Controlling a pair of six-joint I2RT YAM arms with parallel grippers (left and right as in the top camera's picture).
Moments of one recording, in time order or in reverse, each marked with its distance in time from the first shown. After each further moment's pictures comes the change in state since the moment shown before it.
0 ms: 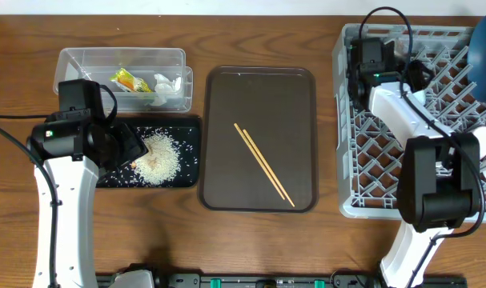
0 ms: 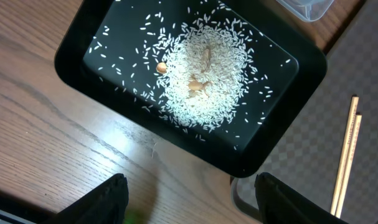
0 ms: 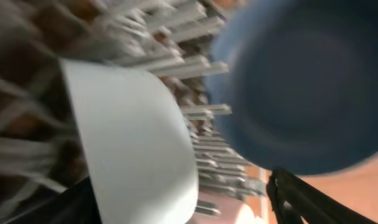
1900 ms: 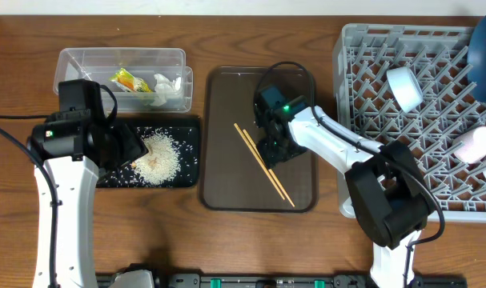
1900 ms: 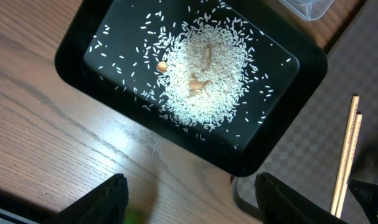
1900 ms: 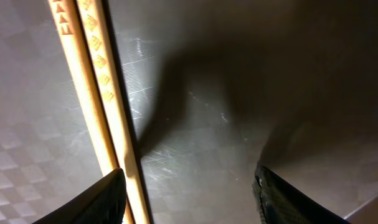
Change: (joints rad) left arm 0.000 0.000 0.000 -0.002 0.000 0.000; right arm 0.455 0.031 -0.006 -0.461 -1.075 0.407
